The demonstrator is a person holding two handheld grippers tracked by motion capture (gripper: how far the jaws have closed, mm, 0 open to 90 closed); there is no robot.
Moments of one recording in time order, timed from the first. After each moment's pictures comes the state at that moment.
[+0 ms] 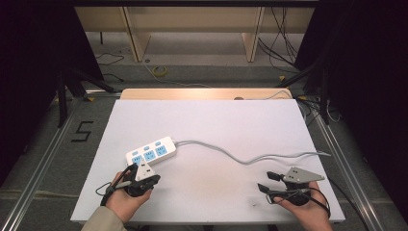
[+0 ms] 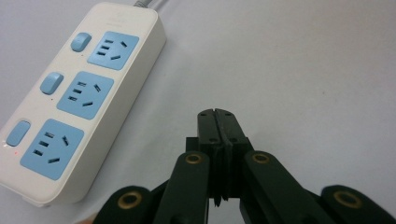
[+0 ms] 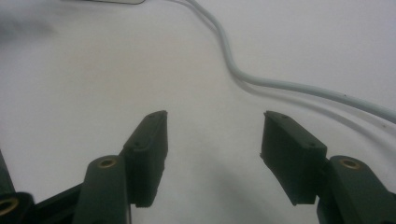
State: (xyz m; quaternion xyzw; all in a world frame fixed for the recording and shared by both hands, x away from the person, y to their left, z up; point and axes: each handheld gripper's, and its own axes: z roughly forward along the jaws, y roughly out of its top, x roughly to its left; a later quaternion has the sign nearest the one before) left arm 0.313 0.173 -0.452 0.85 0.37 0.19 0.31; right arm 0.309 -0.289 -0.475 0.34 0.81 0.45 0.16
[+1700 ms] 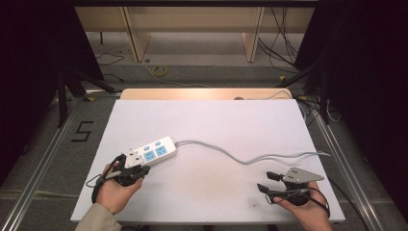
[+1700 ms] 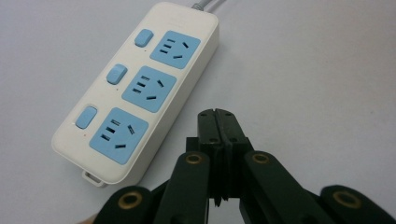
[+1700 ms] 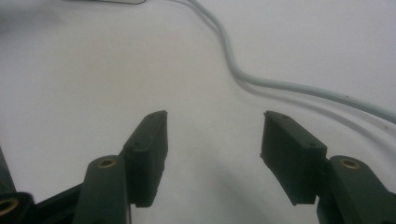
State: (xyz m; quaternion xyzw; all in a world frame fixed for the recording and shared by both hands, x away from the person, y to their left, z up) left arm 0.331 0.198 -0.438 0.83 0.42 0.21 0.31; right arm 0.308 -0.288 -0.475 0.34 0.81 0.45 0.16
